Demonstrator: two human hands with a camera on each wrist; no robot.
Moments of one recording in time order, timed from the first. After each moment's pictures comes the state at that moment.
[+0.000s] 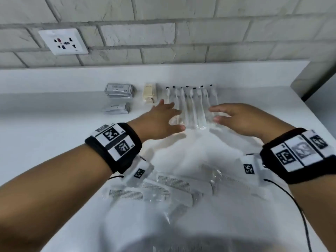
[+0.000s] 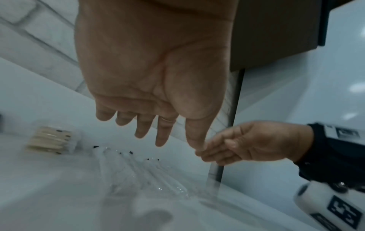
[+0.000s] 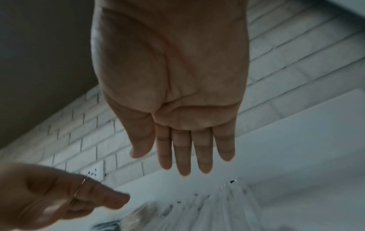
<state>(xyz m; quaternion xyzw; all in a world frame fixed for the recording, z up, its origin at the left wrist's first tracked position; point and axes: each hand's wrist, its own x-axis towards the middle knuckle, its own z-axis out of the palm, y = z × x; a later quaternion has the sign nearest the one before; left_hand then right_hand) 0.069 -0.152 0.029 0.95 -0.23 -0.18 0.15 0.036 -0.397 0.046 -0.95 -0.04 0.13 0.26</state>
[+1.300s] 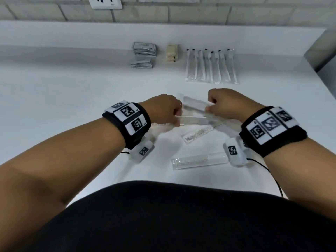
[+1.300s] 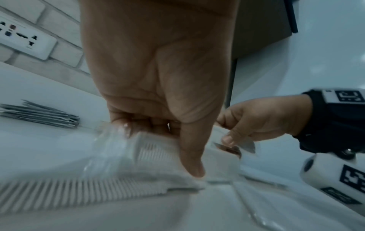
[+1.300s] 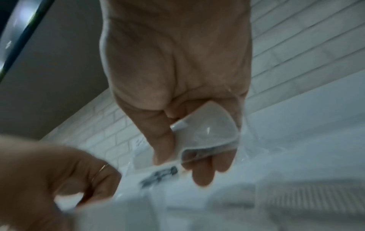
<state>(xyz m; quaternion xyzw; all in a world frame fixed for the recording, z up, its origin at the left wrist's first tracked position) -0.060 -0.100 -0.002 0.95 -0.25 -0.16 0.08 -0.067 -0.312 0.014 -0.98 -0.08 0.13 0.14</state>
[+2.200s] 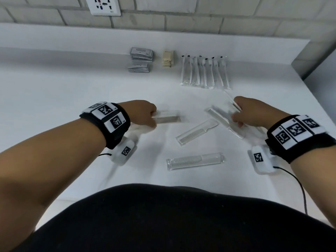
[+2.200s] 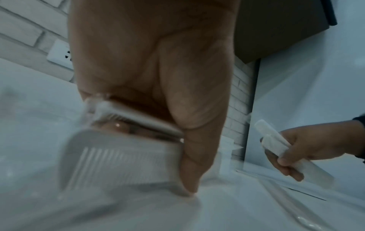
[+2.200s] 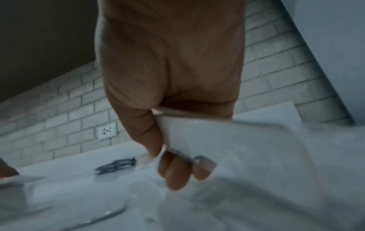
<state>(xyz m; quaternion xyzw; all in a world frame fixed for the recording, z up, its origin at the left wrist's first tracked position) -0.065 -0.060 0.005 0.96 -0.17 -0.22 0.03 -0.084 -0.387 0.014 -0.98 0.01 0.15 0.15</state>
